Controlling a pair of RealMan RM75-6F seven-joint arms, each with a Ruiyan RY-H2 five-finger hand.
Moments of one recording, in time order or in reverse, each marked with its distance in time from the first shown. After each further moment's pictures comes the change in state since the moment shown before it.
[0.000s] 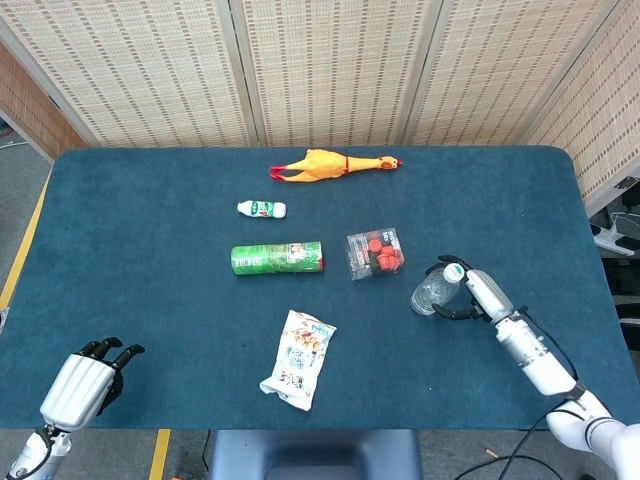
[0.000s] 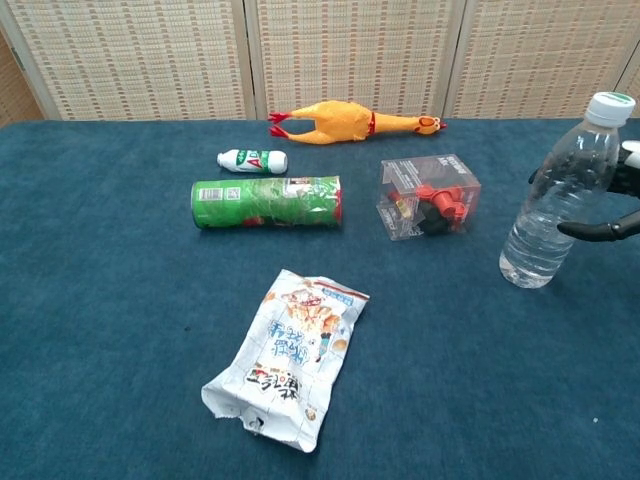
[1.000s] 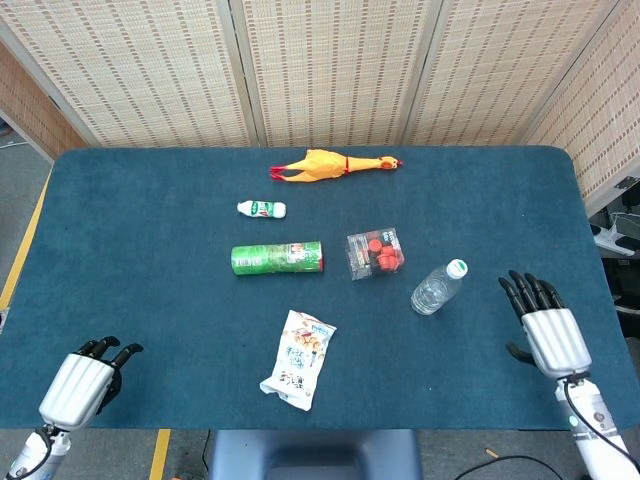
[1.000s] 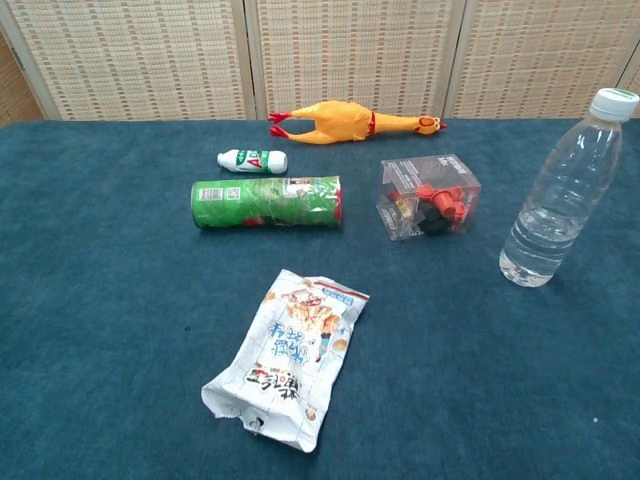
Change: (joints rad) left arm 0.003 -0.003 -0.006 0.001 -0.010 0.002 0.019; right arm -0.293 0.433 0.008 -0.902 0.238 0.212 -1.420
